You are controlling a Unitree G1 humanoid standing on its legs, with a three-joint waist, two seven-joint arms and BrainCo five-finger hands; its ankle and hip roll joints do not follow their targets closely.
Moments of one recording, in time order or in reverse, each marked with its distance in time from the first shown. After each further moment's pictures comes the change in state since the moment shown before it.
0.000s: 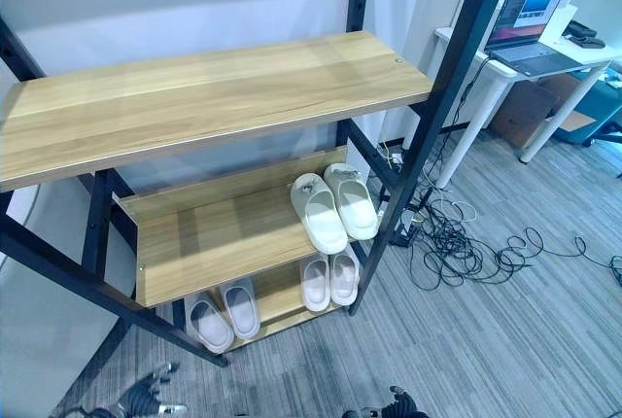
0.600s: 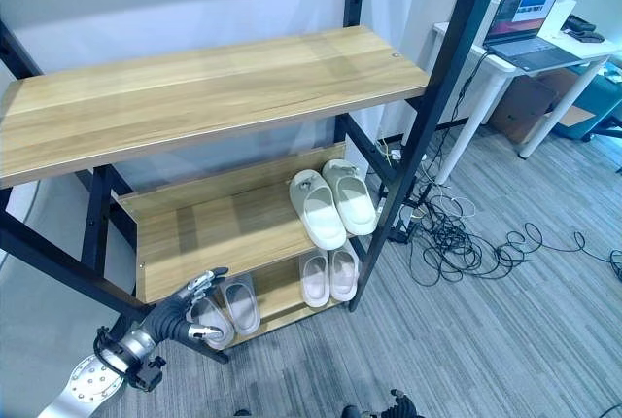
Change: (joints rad) left arm 0.089 0.248 0.006 -0.991 -0.326 -0.033 -0.109; right arm -0.007 0.012 0.011 0.002 -0.023 0.009 -0.033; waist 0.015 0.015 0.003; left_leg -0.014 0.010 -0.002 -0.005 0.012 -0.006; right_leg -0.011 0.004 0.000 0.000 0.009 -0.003
